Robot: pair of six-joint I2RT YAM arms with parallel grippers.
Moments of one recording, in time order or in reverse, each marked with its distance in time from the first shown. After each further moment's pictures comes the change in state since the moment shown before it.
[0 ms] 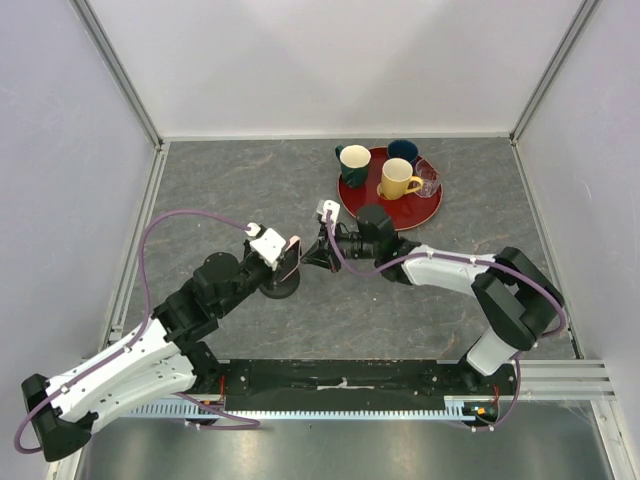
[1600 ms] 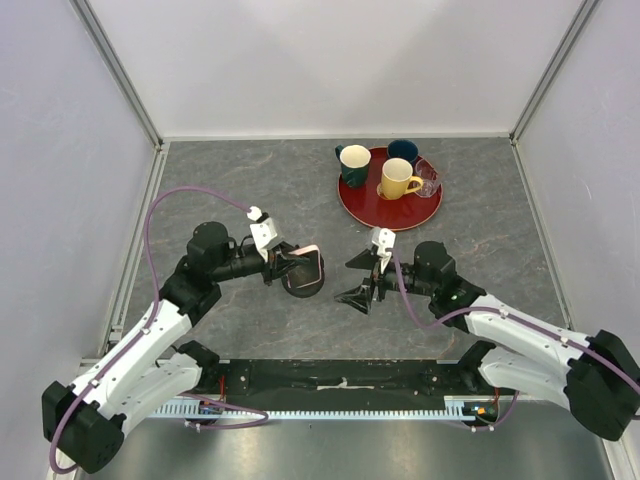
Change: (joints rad) left arm 0.360 0.149 0.030 0.119 0.842 -0.016; right arm 0.000 -0.638 -0.434 -0.079 0.209 0.082
